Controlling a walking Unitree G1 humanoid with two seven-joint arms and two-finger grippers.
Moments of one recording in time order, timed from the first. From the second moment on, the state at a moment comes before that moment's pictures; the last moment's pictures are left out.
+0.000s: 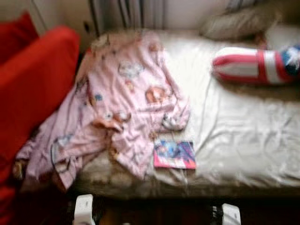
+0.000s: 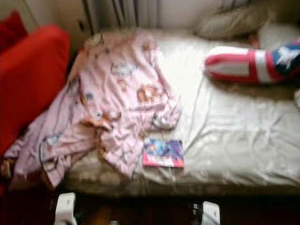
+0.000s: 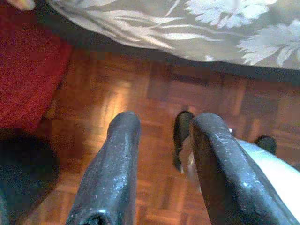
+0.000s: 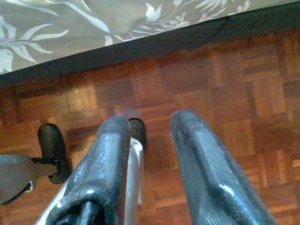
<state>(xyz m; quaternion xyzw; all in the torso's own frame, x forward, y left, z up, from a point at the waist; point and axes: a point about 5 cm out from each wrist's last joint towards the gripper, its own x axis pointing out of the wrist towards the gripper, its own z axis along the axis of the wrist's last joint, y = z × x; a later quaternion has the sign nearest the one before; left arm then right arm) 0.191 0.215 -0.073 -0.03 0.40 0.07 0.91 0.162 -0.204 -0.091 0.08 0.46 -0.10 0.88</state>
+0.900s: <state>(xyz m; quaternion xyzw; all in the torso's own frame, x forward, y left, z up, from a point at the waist) 0.196 0.207 -0.071 -0.03 0.39 0.06 0.92 0.154 -0.213 -0.092 0.07 0.47 -0.09 0.88</state>
